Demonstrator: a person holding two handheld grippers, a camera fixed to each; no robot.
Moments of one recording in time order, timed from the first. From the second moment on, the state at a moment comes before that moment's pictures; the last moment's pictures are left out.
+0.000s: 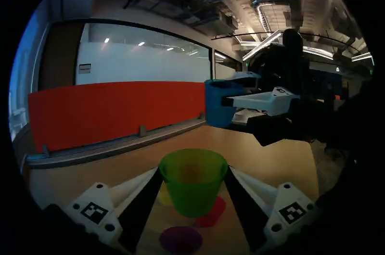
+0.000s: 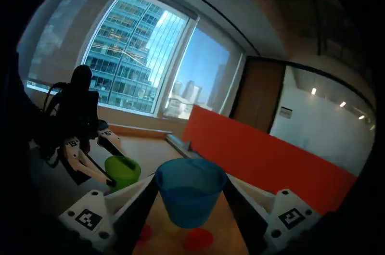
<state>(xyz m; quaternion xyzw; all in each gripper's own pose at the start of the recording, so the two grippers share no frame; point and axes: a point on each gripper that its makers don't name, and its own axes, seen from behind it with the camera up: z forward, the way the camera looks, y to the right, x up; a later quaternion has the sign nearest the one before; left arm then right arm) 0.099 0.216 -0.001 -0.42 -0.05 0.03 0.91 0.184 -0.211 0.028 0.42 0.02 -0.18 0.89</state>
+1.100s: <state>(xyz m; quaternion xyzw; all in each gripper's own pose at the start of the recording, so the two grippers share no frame) 0.105 0.227 -0.013 -0.43 -0.04 0.03 0.90 0.226 -0.249 0.048 0.41 0.12 -0.36 0.83</state>
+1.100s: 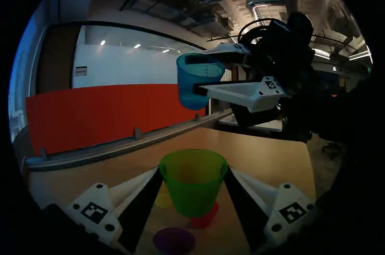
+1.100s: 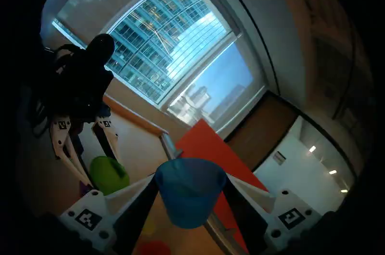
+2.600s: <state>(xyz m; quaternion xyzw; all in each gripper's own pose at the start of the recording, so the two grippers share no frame) 0.112 0.234 -0.021 -0.45 -0.03 0.02 0.89 0.239 -0.276 0.065 0.37 0.18 -0.51 0.75</state>
